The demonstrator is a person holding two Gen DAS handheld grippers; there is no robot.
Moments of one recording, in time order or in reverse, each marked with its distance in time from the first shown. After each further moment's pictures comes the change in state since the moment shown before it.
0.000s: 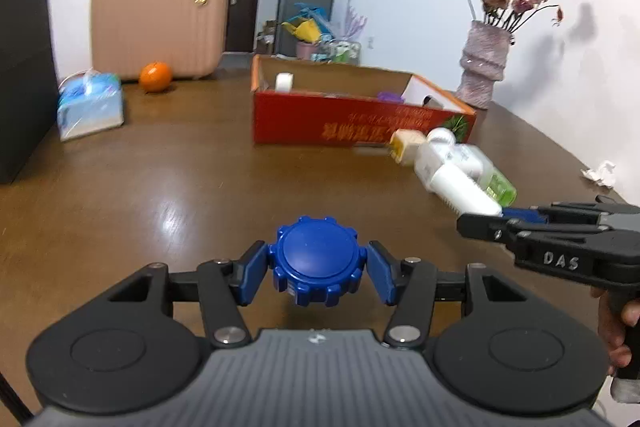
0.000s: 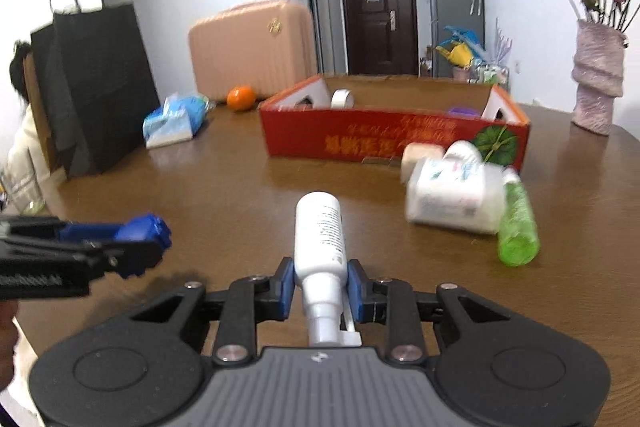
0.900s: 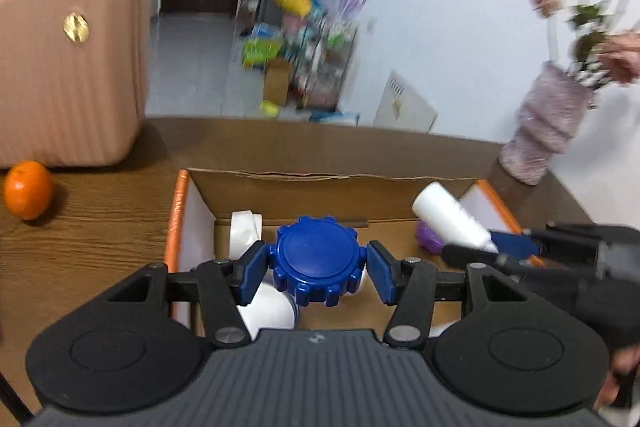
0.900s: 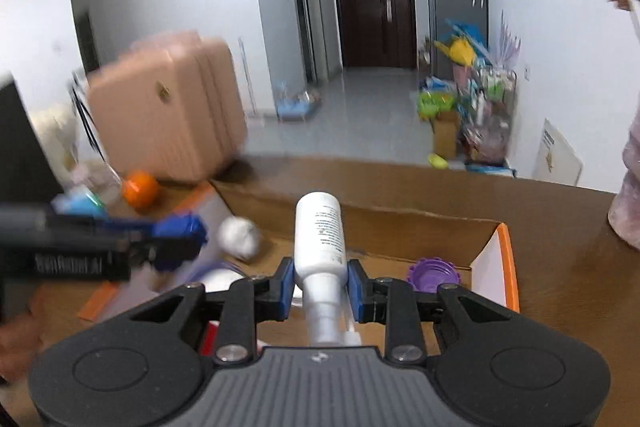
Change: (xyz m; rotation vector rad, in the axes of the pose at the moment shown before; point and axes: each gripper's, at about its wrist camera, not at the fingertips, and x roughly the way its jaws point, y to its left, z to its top) left arm 0.289 0.030 0.250 -0.067 0.168 -0.052; right arm 0.240 -0.136 0.231 -0.048 0.138 -0.038
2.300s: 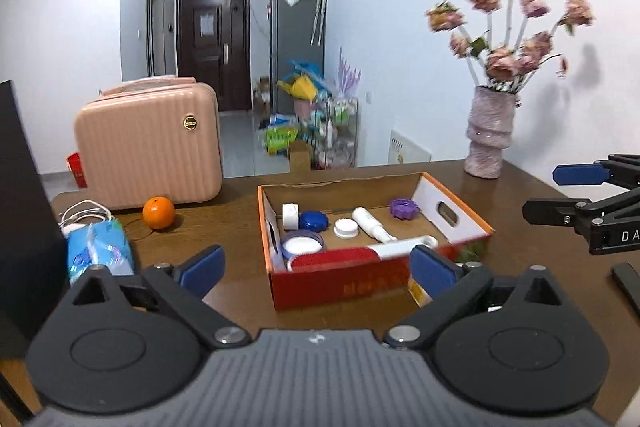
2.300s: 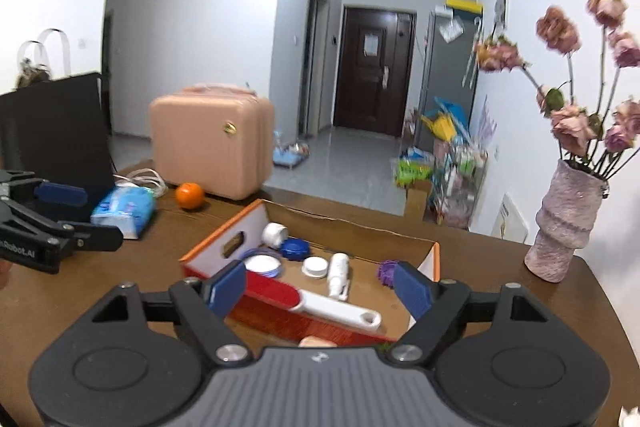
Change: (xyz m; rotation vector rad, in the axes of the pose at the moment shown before) left arm -0.277 -0.038 -0.168 0.180 -0.323 0.091; right arm -0.260 0.083 -0.109 -0.104 -0.276 -0.048
